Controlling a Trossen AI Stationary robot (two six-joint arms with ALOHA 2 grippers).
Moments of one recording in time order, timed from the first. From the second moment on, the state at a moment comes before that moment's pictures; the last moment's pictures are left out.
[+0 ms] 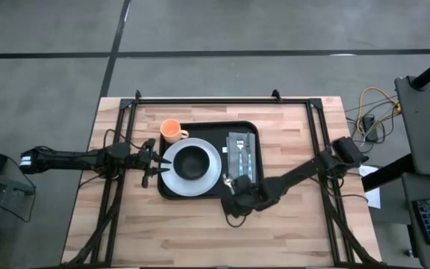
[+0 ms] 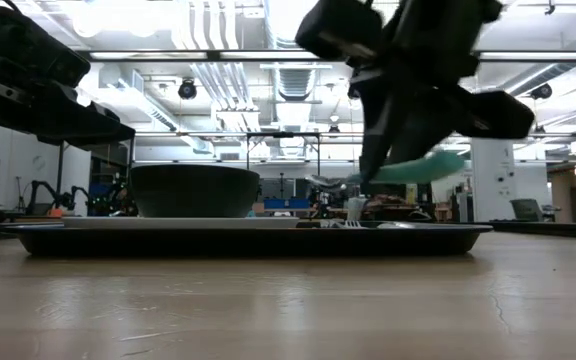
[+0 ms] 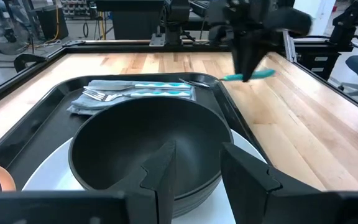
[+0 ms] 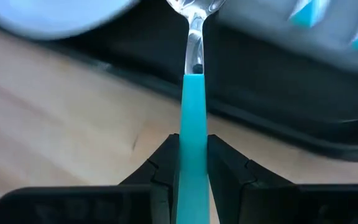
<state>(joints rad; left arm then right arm) 0.06 0.35 0.01 0.09 0.11 0.02 0.40 1.89 1.33 -0.67 0.26 1.61</state>
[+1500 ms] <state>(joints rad) 0.06 0.35 0.01 0.09 0.11 0.02 0.04 1.97 1.31 -0.67 0.32 1.51</state>
